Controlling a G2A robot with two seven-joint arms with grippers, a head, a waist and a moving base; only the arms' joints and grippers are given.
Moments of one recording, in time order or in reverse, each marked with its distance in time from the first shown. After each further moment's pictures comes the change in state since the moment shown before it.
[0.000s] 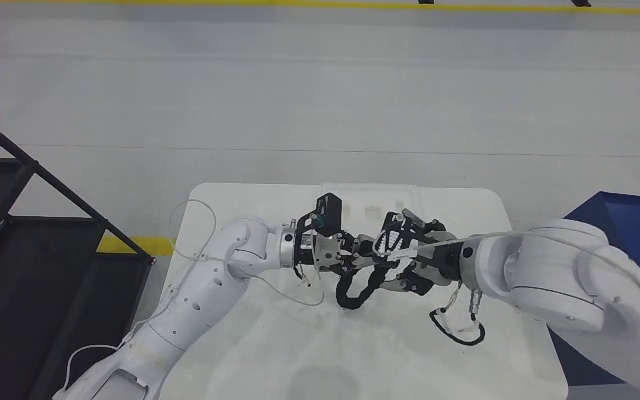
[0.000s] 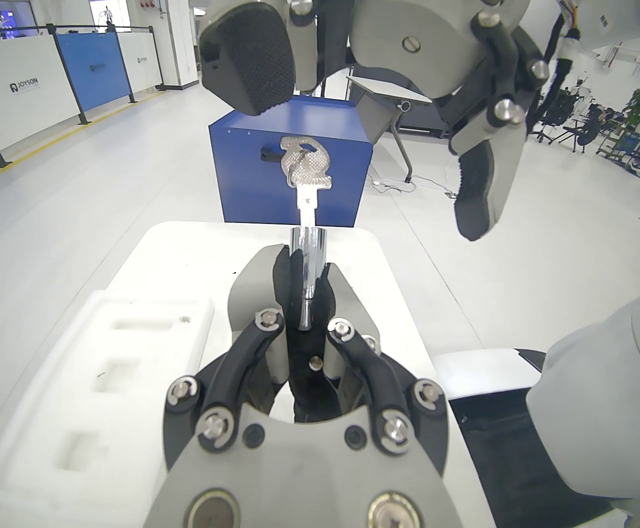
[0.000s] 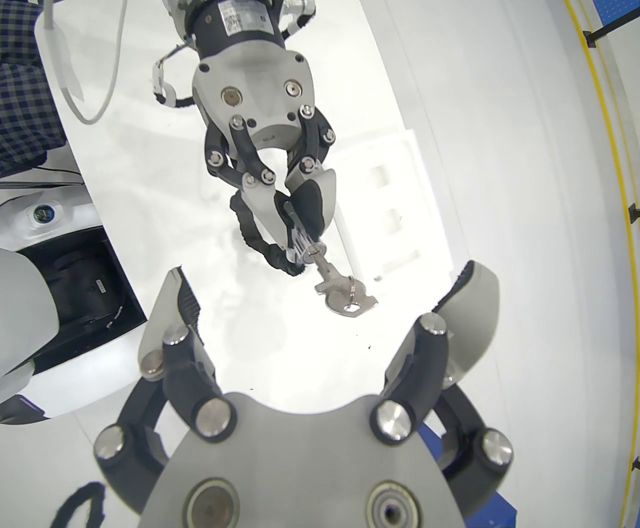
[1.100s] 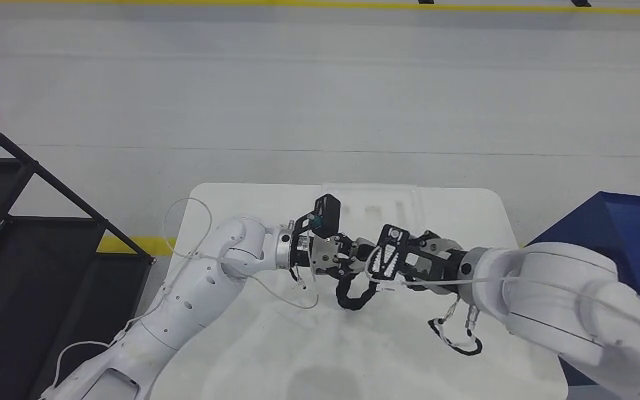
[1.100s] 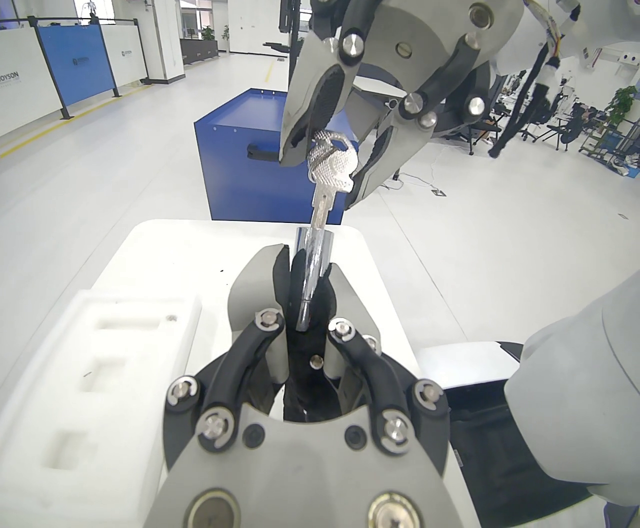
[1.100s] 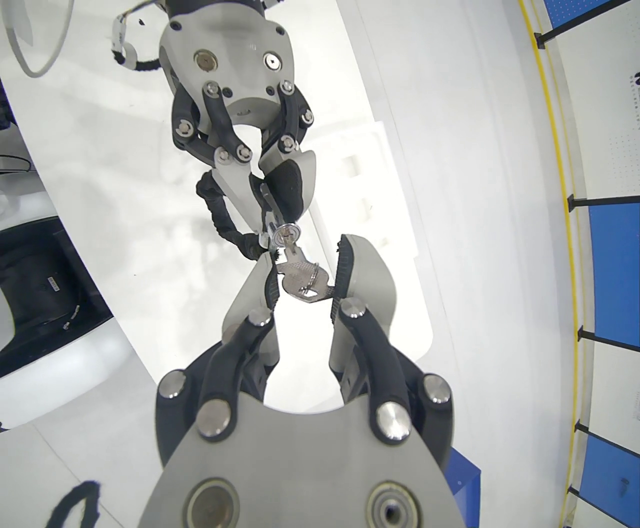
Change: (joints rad) left arm -0.021 0.043 0.038 -0.030 -0.088 0.000 -0.044; right arm -0.049 -0.019 0.024 -0.096 -0.138 0.063 0.046
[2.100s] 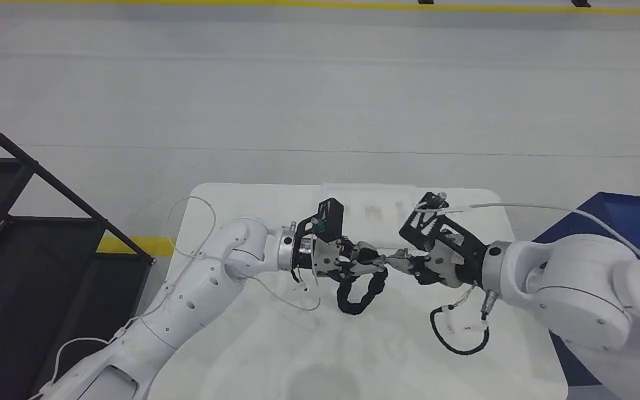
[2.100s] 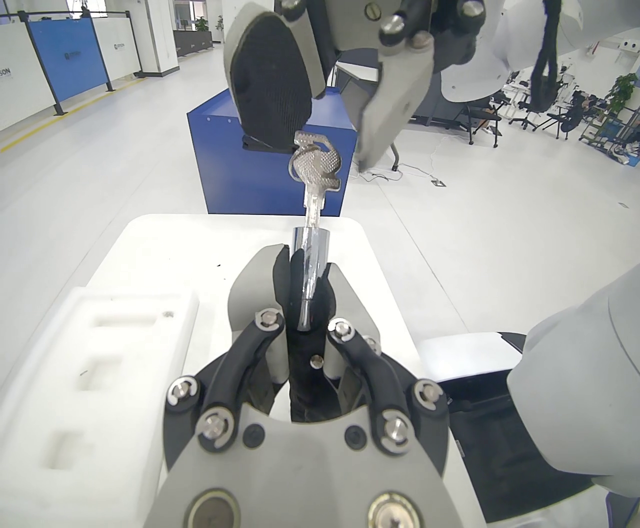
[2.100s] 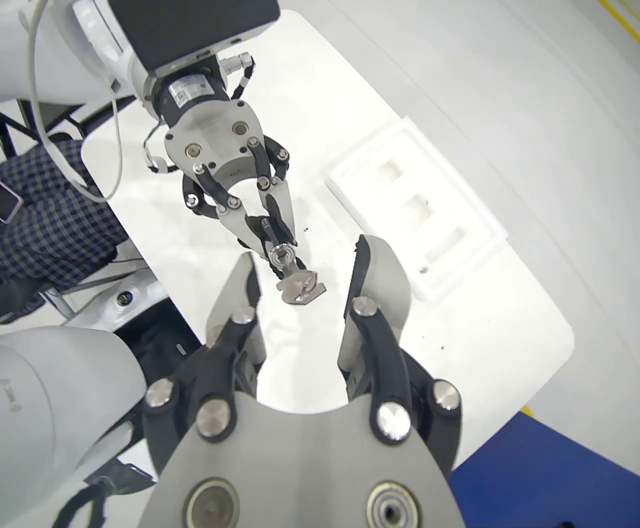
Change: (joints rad) left arm -0.022 0.011 0.038 0.014 0.039 0.000 0.038; right arm -0.203 0.017 0.228 0.054 0.215 0.057 -0.116
